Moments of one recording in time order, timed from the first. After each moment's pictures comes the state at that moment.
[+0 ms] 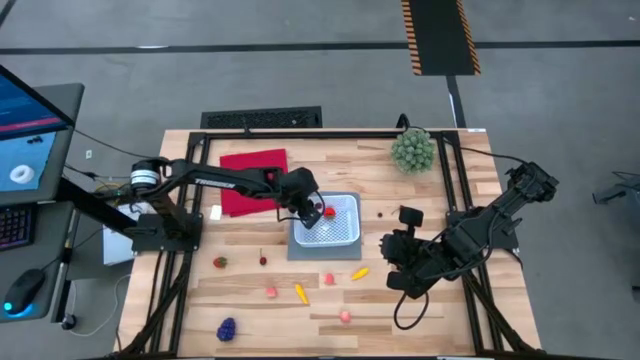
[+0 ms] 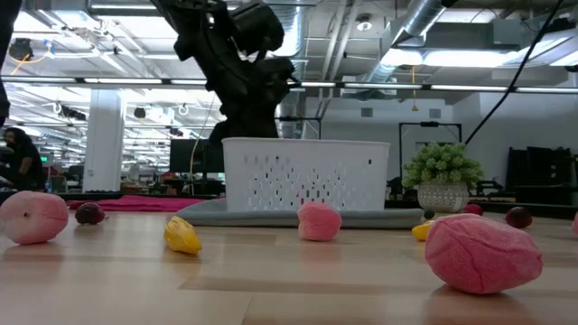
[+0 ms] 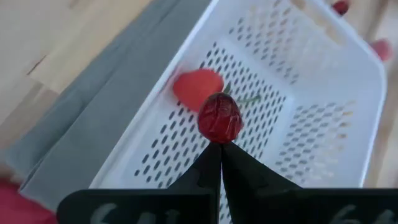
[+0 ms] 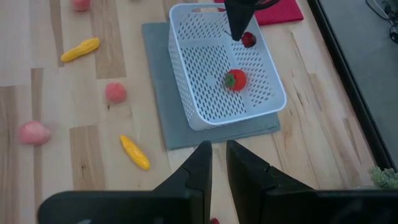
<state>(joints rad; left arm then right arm) 0.15 1.71 1.12 -0.34 0.11 -0.54 0.65 1.49 1.42 -1.20 0.63 0.63</state>
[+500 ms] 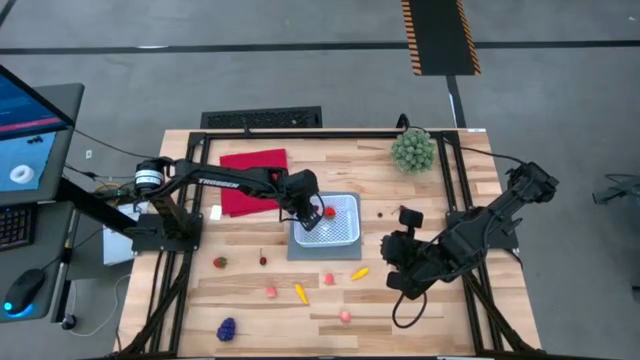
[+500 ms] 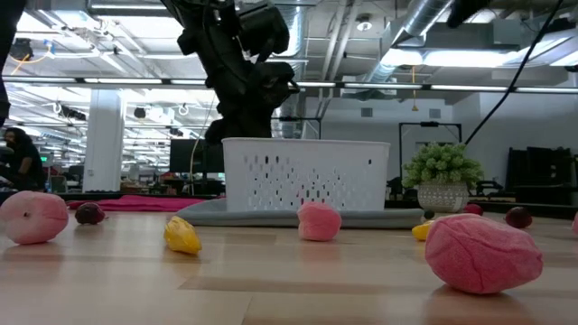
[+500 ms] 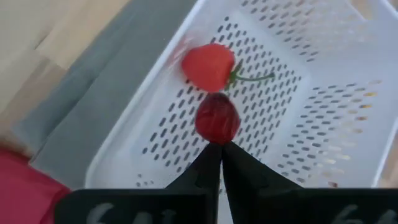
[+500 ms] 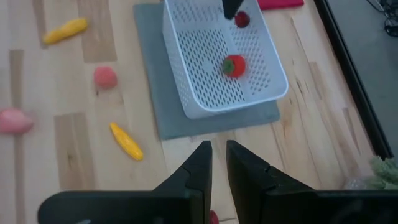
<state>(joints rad) 0.14 1.73 1.17 -0.47 0.10 -0.54 0.65 1.49 1.34 -1.18 0.63 0.66</state>
